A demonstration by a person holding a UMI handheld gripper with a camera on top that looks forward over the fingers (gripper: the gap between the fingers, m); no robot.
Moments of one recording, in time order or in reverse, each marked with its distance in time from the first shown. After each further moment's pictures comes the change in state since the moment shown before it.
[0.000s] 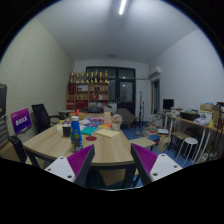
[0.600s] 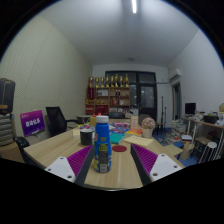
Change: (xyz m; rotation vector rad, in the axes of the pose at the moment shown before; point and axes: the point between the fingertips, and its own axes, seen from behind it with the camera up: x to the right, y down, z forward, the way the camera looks) arm -0.155 0.020 0.167 0.079 -0.213 -0.010
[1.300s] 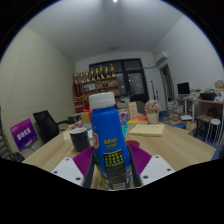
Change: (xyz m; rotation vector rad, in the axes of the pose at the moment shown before) arm -0.035 0.053 0.155 -0.077 0.108 0.188
